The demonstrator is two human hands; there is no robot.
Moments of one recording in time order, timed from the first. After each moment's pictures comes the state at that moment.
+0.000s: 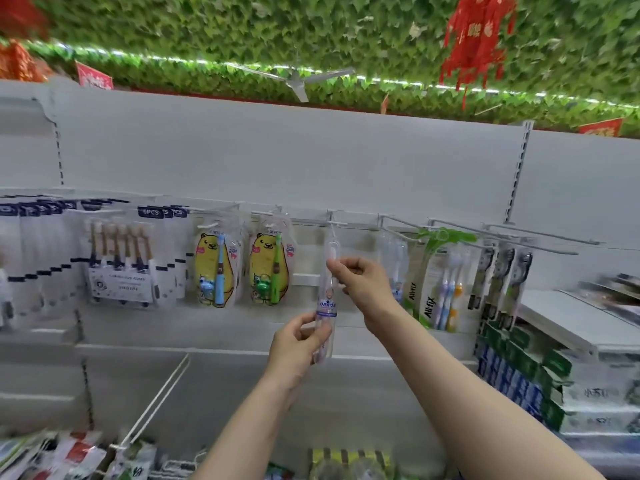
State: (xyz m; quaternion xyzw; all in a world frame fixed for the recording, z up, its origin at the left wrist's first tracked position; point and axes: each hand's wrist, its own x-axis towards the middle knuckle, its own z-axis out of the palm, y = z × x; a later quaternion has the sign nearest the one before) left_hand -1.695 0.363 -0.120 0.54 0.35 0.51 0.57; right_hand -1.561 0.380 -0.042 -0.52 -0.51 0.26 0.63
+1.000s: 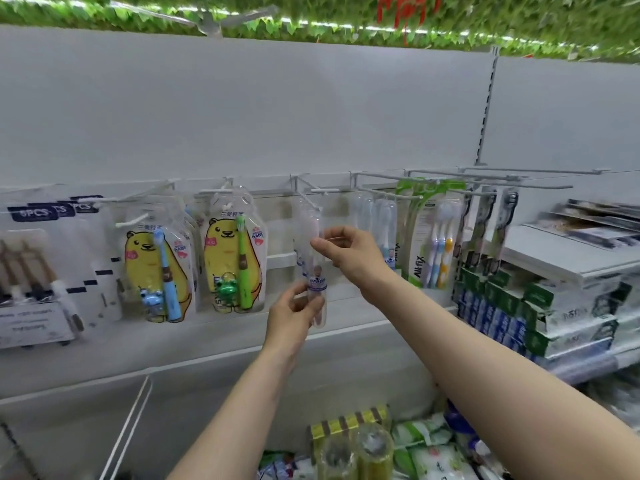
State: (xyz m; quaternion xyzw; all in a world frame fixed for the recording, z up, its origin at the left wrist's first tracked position) left_hand -1.665 0.474 -0.141 0.60 0.34 0.45 0.57; right_hand -1.541 0.435 -0.055 -0.57 -0.49 0.22 0.62
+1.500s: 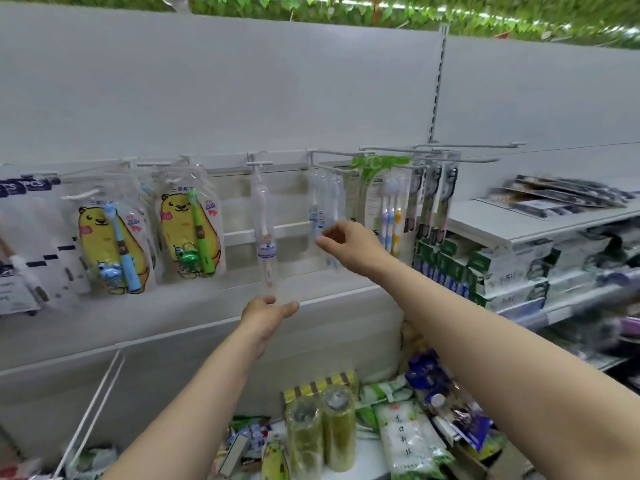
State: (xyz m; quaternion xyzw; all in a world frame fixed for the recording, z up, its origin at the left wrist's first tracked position) left_hand -1.655 0.432 -0.163 0.62 0.51 0.29 0.52; right_hand -1.477 0.365 -0.073 -0.72 -0.55 0.08 0.41
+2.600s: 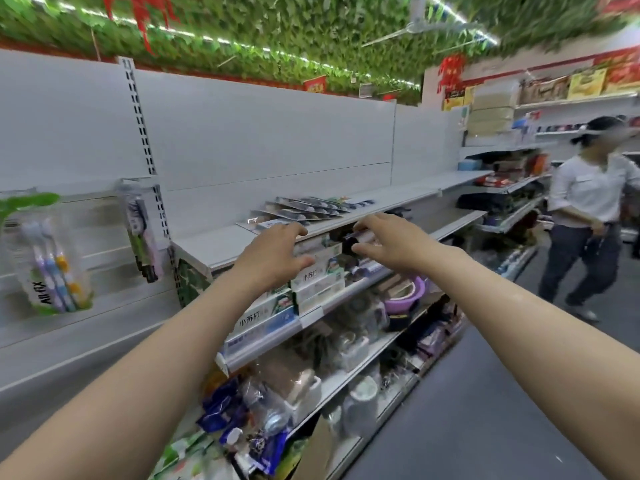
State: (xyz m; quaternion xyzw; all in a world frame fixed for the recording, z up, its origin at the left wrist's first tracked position) left_hand -1.210 0.087 -0.035 0.96 0.12 0.22 0.07; right_hand -1.068 -0.102 -0.025 -0.87 -0.45 -0.14 0.13
